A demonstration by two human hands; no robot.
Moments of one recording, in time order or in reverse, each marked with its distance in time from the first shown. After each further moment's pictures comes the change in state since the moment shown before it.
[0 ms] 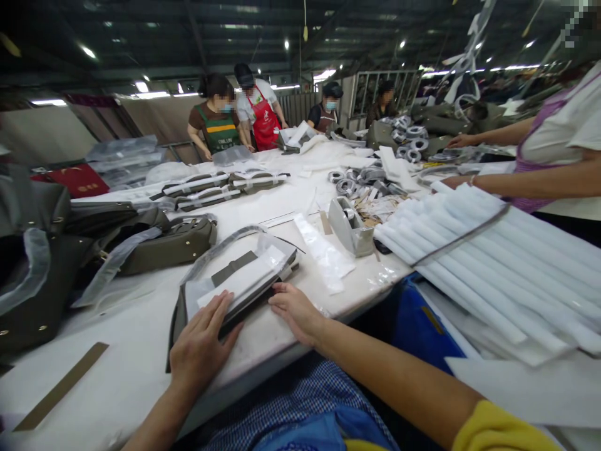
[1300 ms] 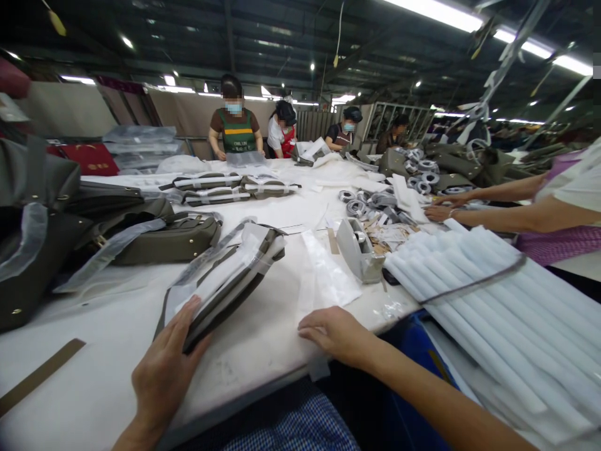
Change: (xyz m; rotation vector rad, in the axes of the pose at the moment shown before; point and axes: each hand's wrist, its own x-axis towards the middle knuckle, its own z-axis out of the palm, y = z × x) left_hand -0.011 -0.016 0.000 -0.010 0.182 -0.264; right_hand -0.019 -0.065 -0.068 -1.523 -0.288 -0.478
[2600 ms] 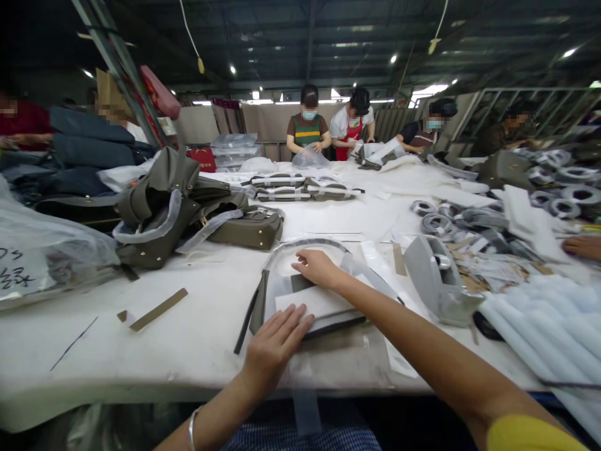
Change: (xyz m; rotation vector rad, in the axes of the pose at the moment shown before) left_hand -0.002 0.064 0.014 0.046 0.002 0.340; right_hand 0.208 -0.047 0.023 -0.051 -0.004 -0.048
